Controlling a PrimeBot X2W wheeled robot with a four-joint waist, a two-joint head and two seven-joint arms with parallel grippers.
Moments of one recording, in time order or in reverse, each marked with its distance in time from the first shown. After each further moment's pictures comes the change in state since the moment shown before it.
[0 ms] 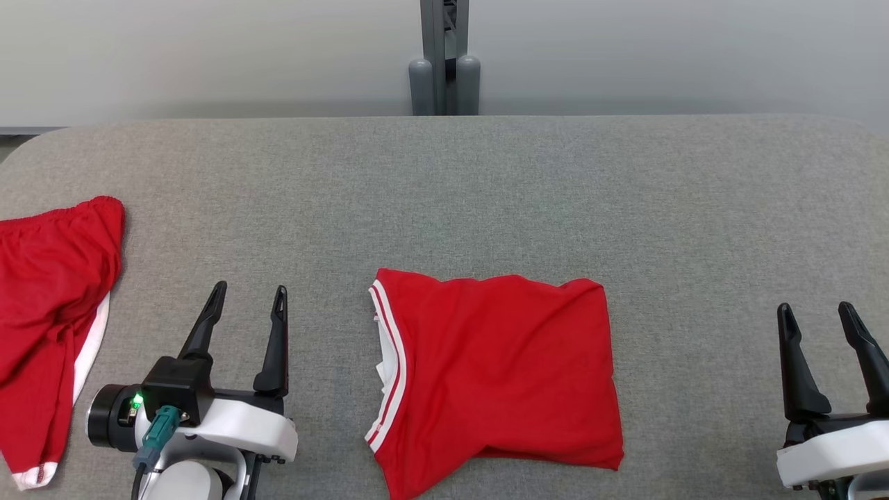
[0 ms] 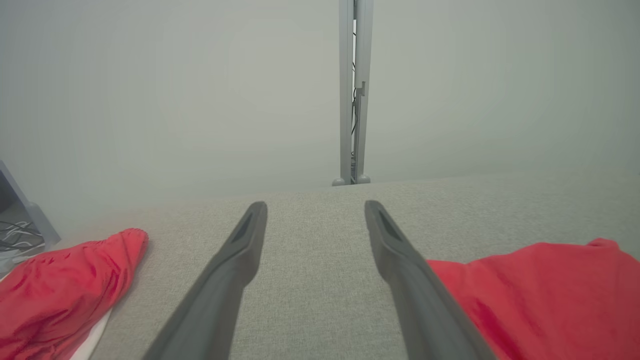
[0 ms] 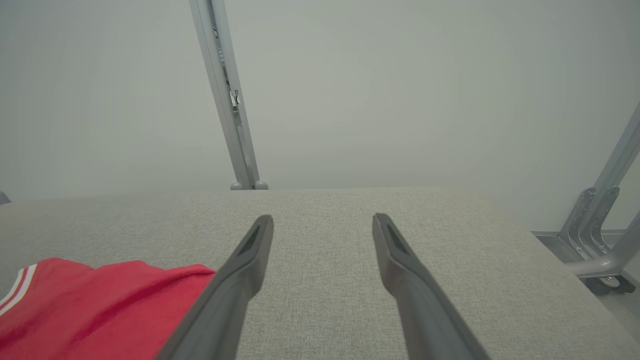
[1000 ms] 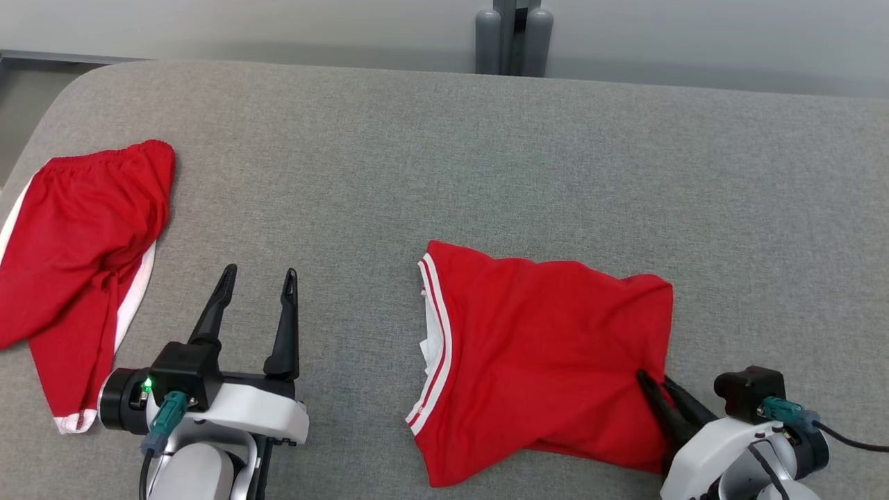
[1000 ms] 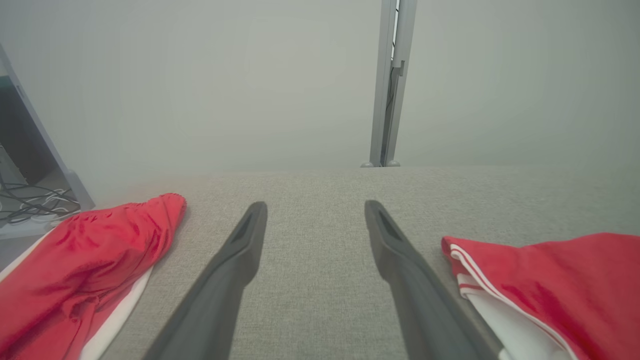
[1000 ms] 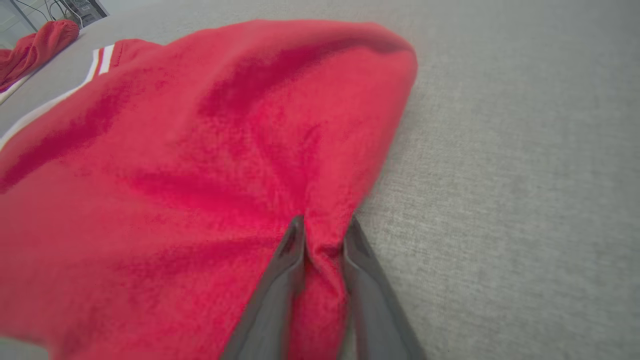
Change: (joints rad) left arm -0.046 -0.017 -0.023 0.031 -0.021 0.005 -0.028; right arm -0.167 -0.073 0.409 0.413 0.155 0.000 0.082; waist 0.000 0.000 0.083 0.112
